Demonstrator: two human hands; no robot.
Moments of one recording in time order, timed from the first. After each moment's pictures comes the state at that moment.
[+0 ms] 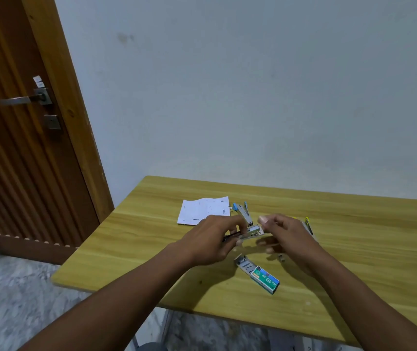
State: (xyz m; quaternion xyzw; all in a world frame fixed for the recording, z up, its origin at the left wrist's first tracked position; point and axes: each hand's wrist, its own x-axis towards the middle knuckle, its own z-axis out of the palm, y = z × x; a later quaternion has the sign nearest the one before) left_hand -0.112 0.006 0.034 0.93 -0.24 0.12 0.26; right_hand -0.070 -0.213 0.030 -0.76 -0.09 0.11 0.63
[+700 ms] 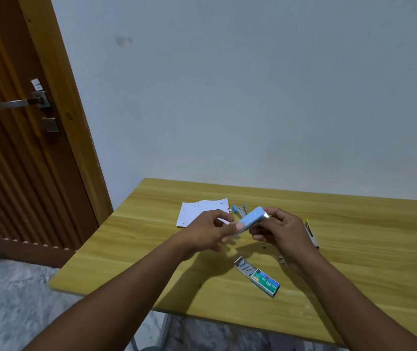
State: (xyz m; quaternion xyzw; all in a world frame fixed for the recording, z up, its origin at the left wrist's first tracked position) left_hand -0.106 0.007 0.048 0.80 0.01 -0.09 0.60; right_hand -0.067 -0.194 0.033 -0.66 -0.07 0.04 0.75
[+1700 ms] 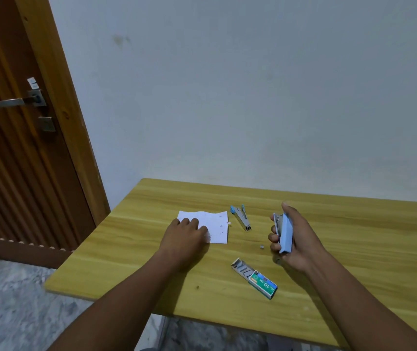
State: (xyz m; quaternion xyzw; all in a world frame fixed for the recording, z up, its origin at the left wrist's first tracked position) left_hand -0.078 0.056 -0.031 0.97 -0.08 0.18 -0.13; right_hand -0.056 -0.214 0.036 -0.53 0.12 0.18 0.82
